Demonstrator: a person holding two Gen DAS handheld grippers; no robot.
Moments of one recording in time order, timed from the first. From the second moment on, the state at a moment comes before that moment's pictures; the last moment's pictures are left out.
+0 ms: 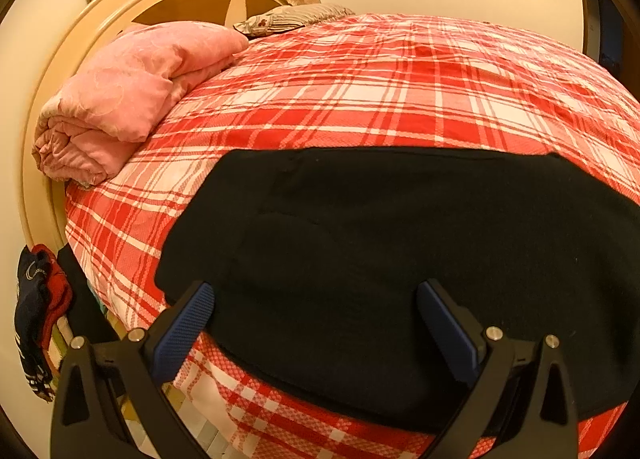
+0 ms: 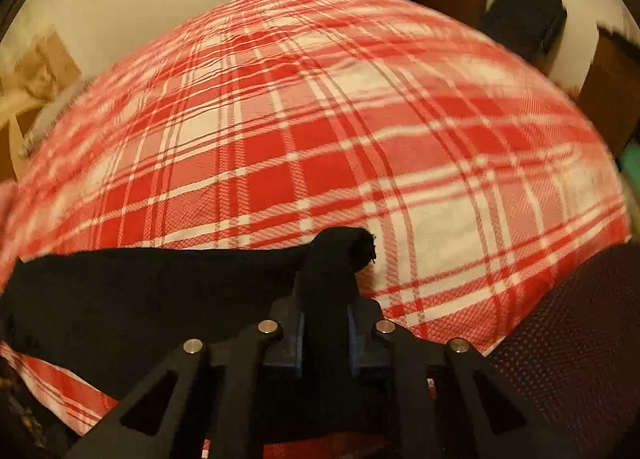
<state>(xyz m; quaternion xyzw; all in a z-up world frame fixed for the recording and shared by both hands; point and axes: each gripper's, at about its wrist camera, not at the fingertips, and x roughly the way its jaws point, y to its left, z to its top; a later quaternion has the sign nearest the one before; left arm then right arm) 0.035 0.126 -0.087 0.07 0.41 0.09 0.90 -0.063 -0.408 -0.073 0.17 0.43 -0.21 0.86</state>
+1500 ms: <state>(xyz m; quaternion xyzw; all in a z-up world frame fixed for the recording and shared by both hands) -0.018 0.032 -0.051 0.12 0.34 -0.12 0.92 -0.057 -0.243 -0.099 0.33 0.32 -0.05 0.89</state>
